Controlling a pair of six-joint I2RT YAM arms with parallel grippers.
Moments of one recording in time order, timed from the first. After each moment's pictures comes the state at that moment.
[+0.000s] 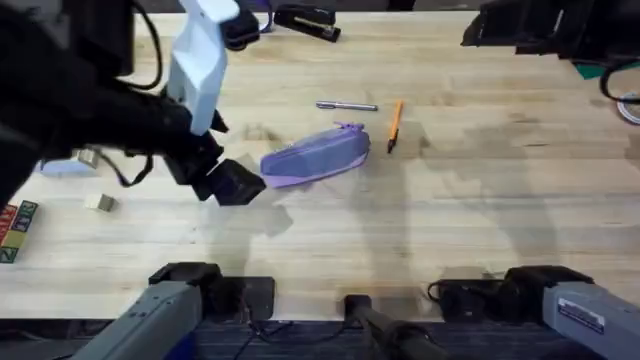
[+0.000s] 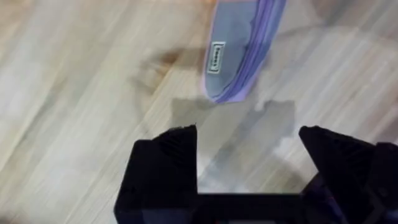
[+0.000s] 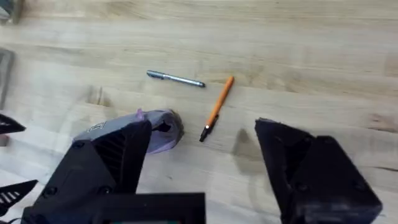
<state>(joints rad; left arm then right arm) 0.00 1.04 1.06 -1.26 0.35 0.89 0.02 1.14 1.28 -0.93 -0.34 0.10</state>
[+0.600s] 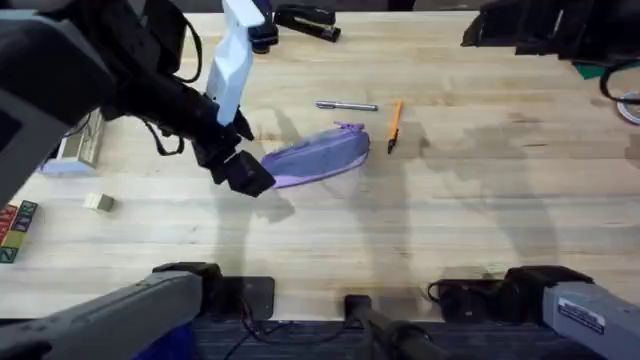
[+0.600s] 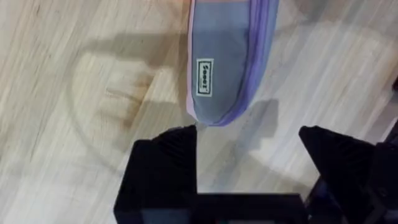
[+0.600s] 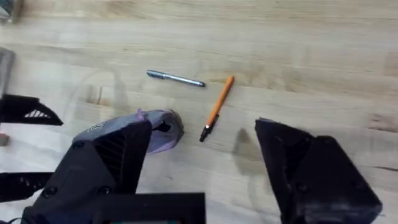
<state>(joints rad) 0.00 1.32 1.06 -1.22 0.45 1.02 0.02 1.14 1.28 -0.93 -0.34 0.10</state>
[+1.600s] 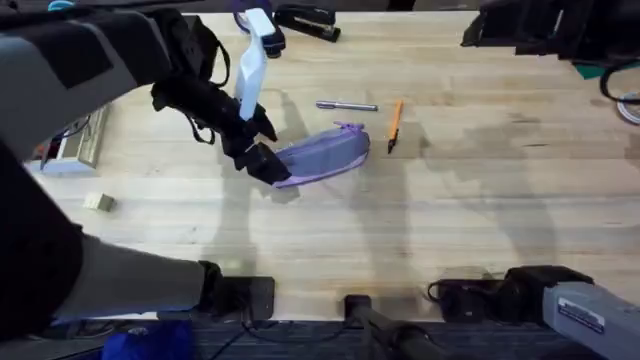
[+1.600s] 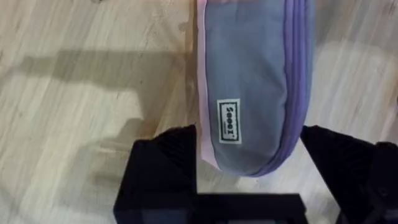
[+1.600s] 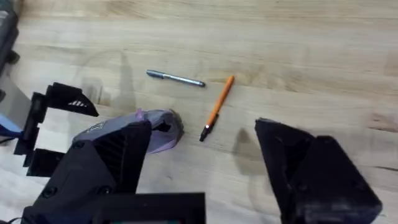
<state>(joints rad) 0.00 1.60 1.06 -1.07 0.59 1.11 0.02 1.14 1.28 -0.93 -0.34 0.10</state>
